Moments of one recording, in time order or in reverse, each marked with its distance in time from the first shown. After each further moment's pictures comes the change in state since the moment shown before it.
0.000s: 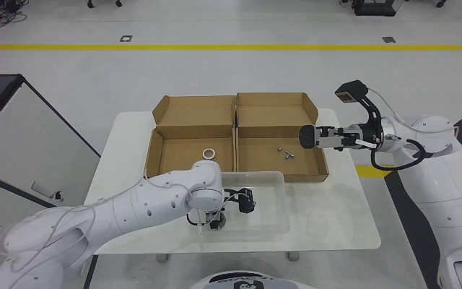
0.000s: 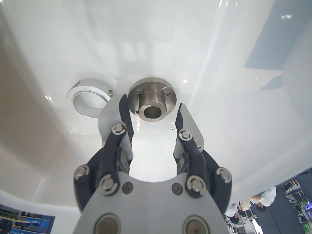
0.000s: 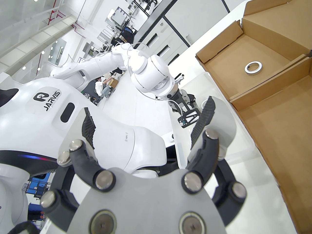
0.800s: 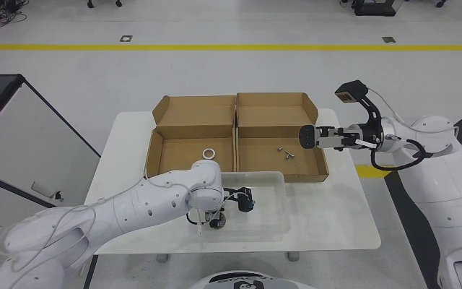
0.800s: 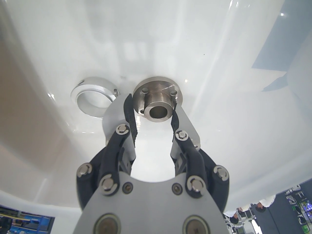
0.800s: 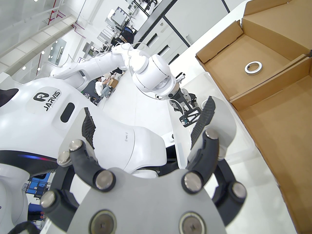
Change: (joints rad) left arm 0.004 -0.003 0.000 0.016 0.010 -0.005 0.005; right arm 0.000 0.000 0.000 0.000 0.000 0.000 0.000
